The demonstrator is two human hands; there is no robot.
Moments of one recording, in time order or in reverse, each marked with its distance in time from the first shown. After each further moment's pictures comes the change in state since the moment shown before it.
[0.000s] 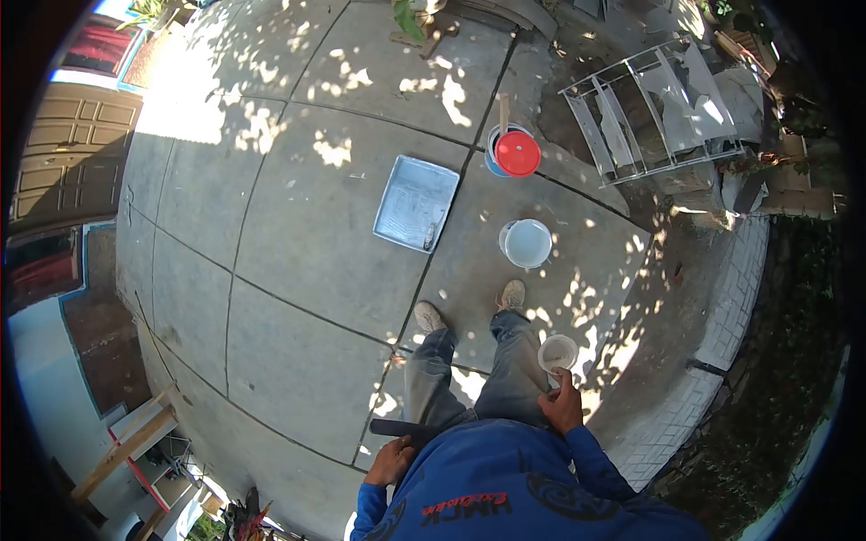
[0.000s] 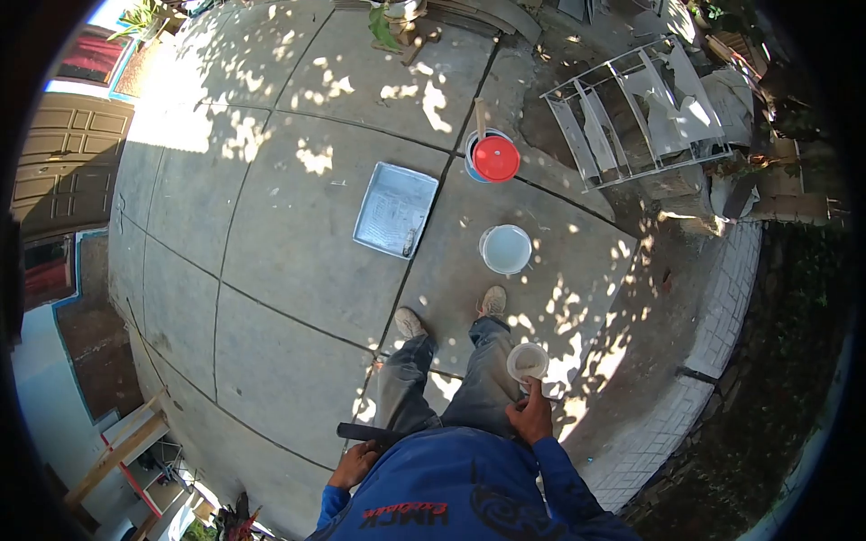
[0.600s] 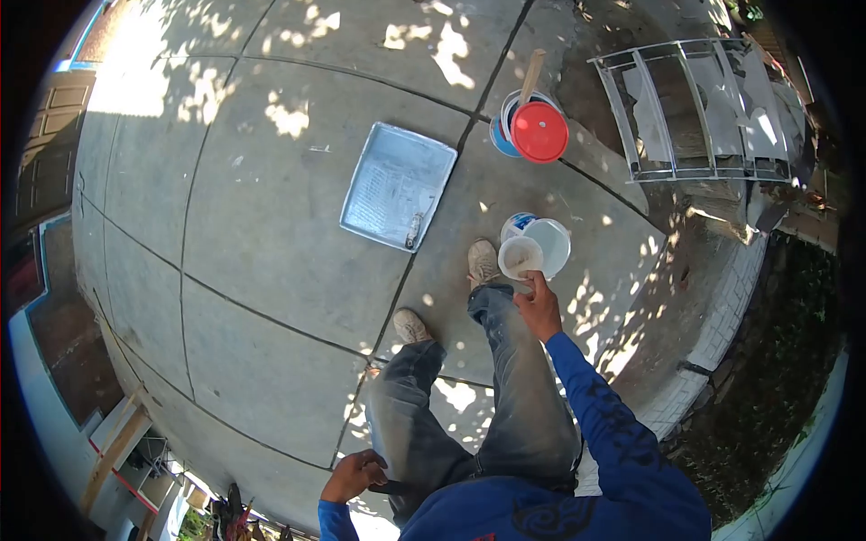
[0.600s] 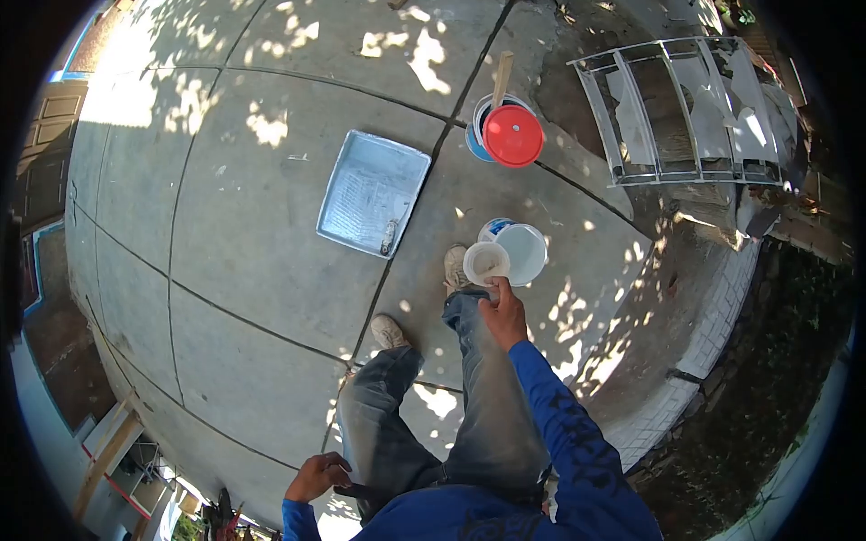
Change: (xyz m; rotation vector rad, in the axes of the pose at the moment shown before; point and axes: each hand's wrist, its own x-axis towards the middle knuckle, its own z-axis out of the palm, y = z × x) left_hand 0.141 0.013 -0.098 -0.298 -0.206 -0.214; right_hand 0.337 -0.024 0.124 0.117 0.004 -0.104
